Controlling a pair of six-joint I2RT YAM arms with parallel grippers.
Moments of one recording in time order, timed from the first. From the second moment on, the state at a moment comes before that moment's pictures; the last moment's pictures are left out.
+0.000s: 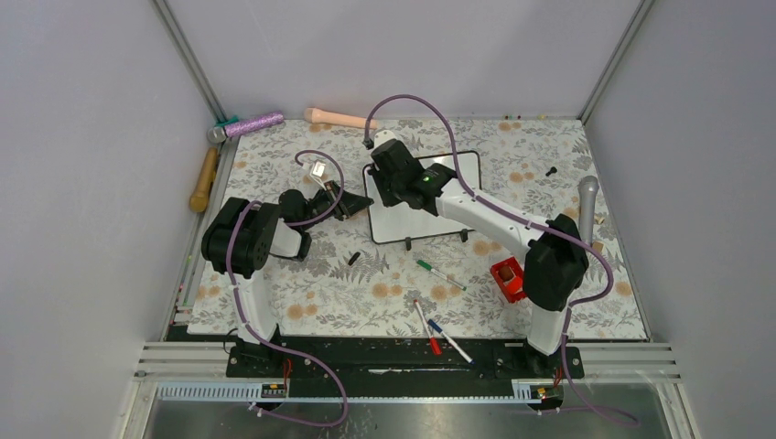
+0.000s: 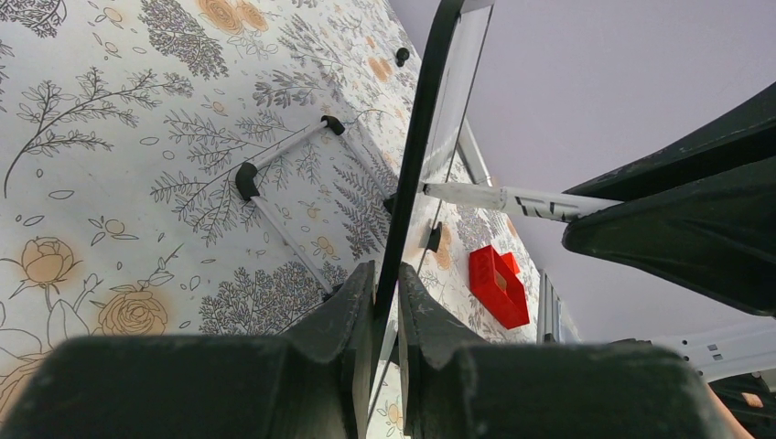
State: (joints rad) left arm -0.20 1.95 0.64 1.35 0.79 -0.92; right arm 0.83 1.85 1.63 -0.54 0.24 0.21
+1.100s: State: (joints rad) left arm -0.20 1.95 0.63 1.36 0.80 -0.92; right arm 0.83 1.86 1.73 -0.54 0.25 0.18
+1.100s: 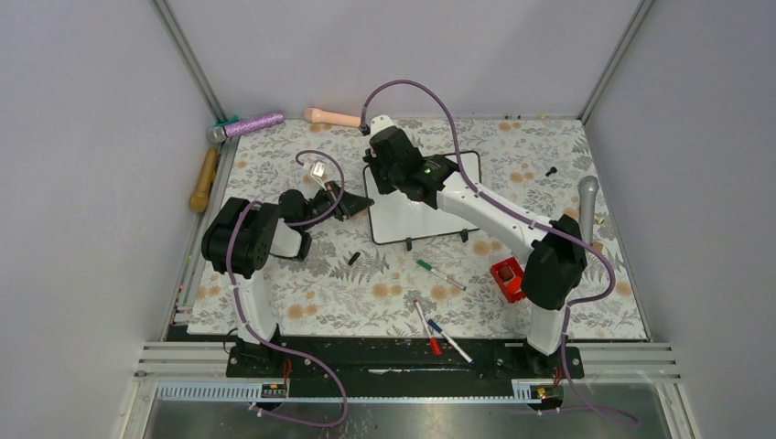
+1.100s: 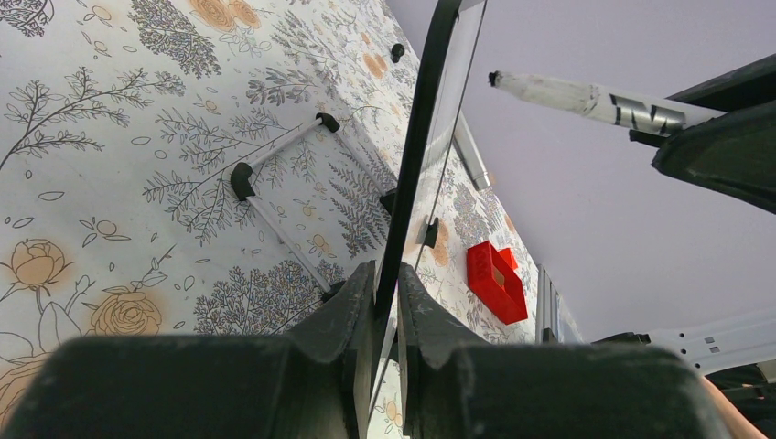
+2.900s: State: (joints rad) left arm -0.20 1.95 0.63 1.35 0.80 -0.91; right arm 0.83 1.90 1.77 -0.59 0.37 0.14
